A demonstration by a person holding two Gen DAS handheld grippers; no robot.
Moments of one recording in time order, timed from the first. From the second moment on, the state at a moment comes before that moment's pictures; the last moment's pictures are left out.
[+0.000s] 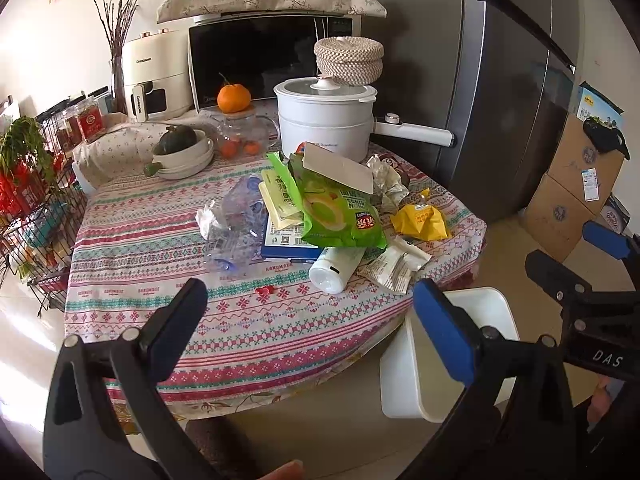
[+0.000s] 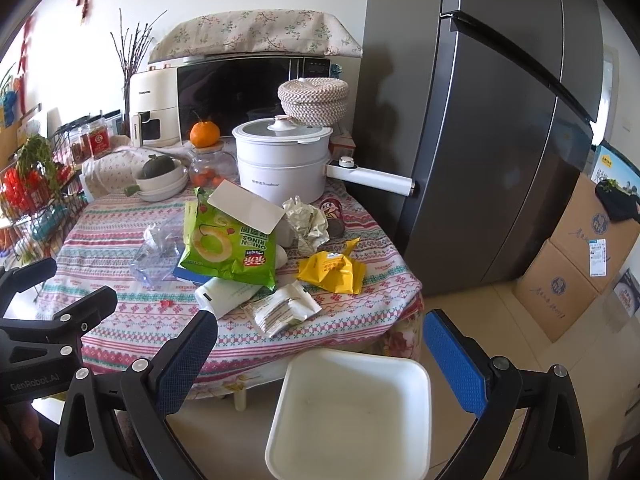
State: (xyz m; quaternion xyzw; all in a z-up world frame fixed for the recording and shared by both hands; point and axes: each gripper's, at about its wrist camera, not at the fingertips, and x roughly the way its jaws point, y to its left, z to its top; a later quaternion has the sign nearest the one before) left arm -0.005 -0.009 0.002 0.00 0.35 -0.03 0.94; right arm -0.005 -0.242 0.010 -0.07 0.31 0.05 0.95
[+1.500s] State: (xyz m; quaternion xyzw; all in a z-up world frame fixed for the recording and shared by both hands) left arm -0.006 -0.009 0.002 0.00 0.34 -0.04 0.94; right arm -0.004 -0.242 0.010 -0.06 0.31 0.05 0.95
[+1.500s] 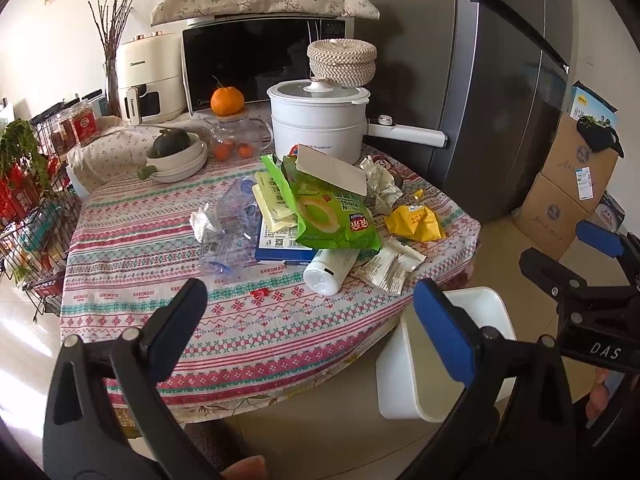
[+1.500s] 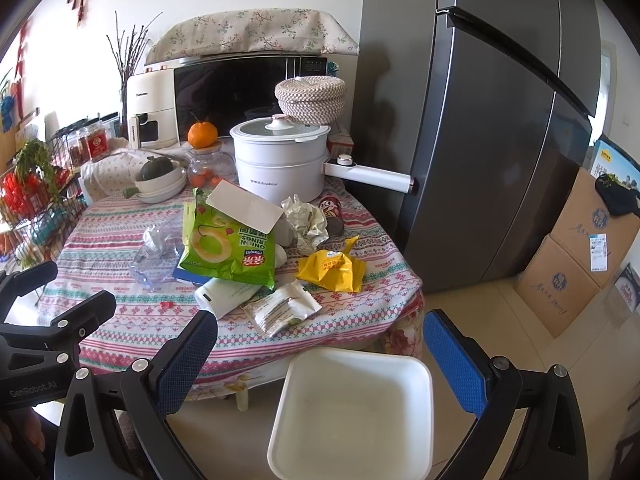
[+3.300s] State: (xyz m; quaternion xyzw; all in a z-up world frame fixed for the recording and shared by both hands) left arm 0.194 -0.005 -0.087 -0.16 0.51 -0.11 0.84; right arm 0.139 -0.309 -0.073 0.04 0.54 0.08 0.84
